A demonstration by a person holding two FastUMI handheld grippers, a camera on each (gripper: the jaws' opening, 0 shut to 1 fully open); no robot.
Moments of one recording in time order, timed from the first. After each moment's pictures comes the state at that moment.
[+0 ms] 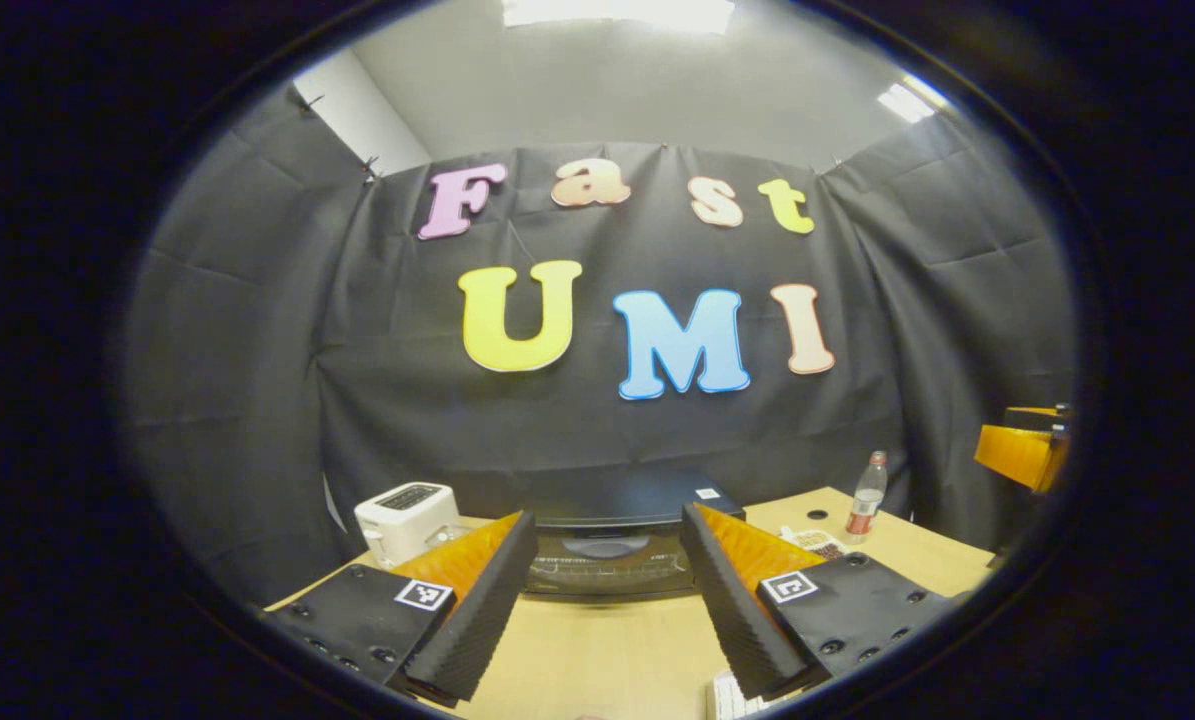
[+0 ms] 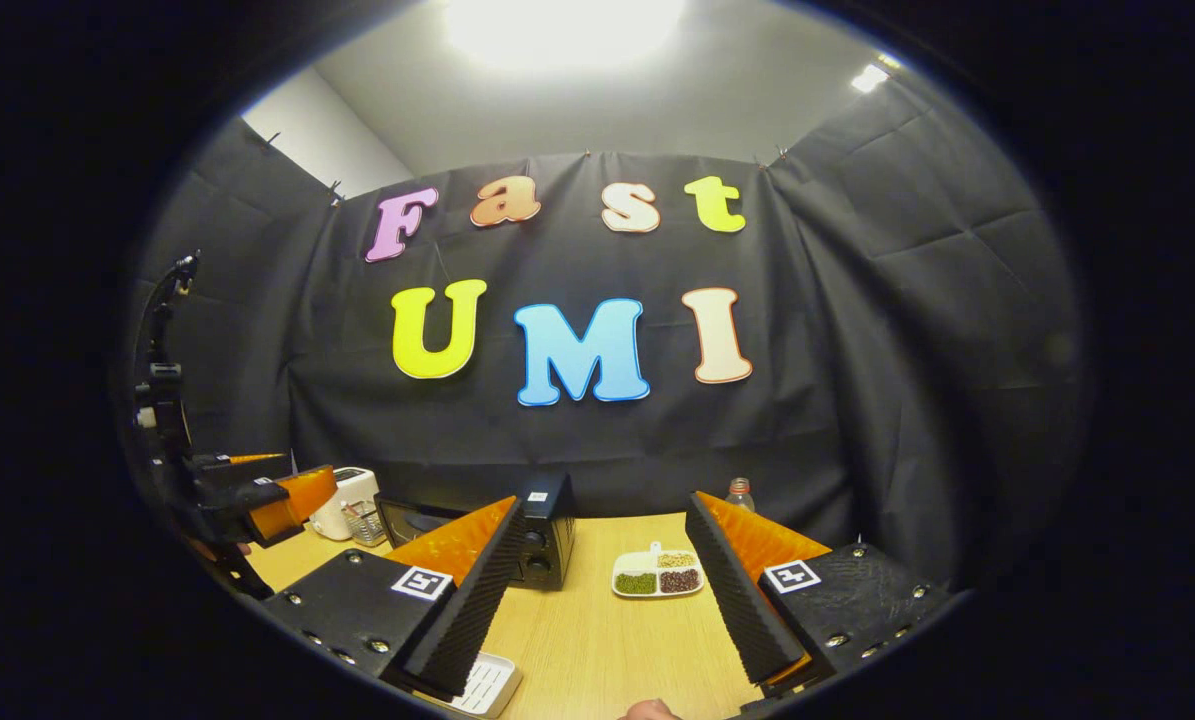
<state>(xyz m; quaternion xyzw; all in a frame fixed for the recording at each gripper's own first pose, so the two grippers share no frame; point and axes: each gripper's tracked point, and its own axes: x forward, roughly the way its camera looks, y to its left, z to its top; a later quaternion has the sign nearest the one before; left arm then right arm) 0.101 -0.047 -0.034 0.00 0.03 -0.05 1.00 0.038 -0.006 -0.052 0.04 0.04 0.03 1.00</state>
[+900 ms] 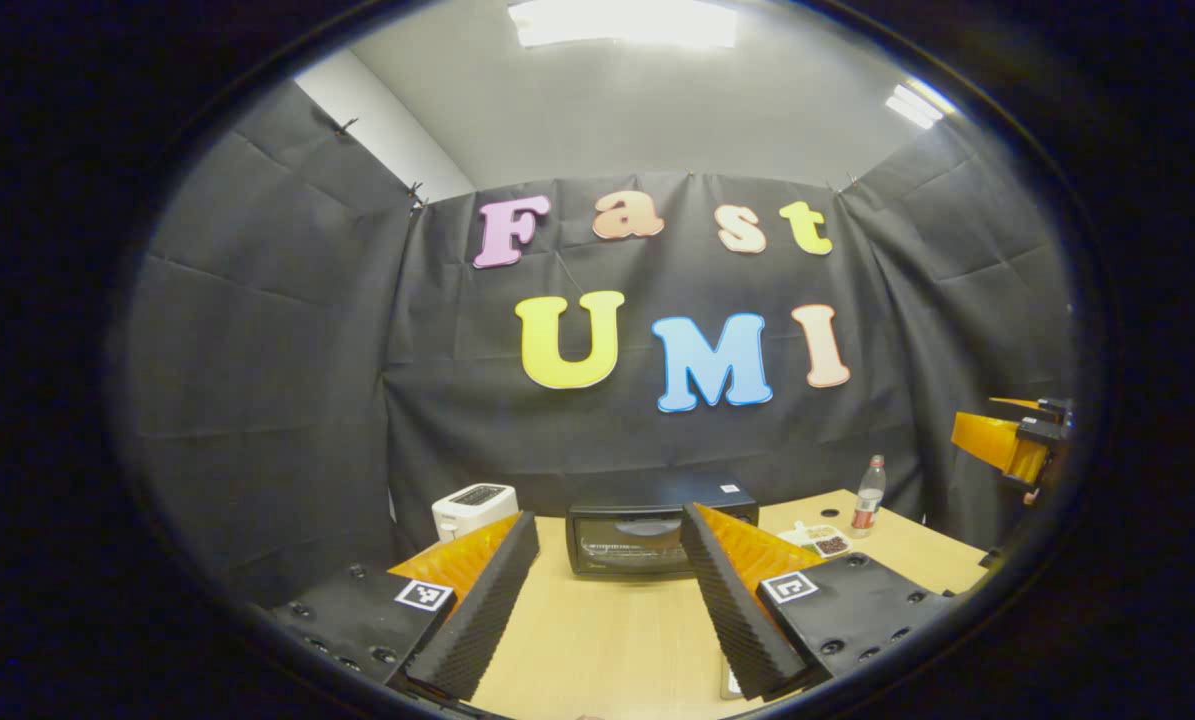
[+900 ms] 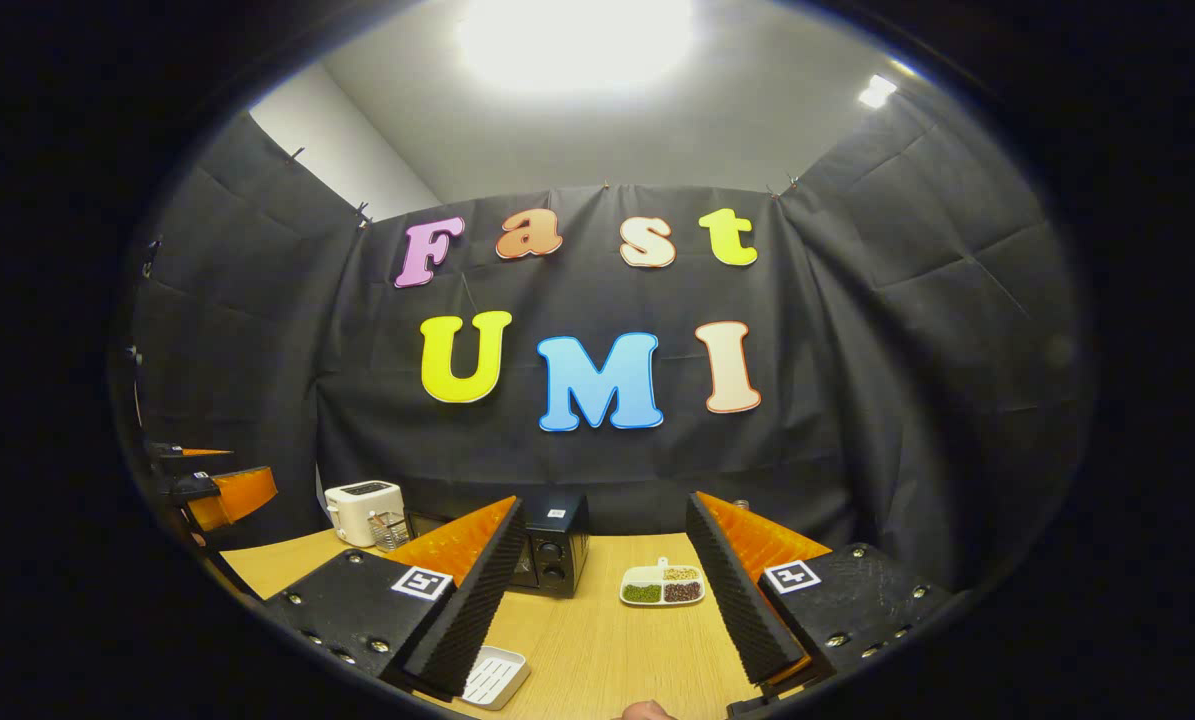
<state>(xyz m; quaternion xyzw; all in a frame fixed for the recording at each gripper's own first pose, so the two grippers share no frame) -0.010 0.006 -0.006 0.01 0.01 0.00 1.00 -0.005 0.005 -0.010 0.04 0.01 0.06 1.00</state>
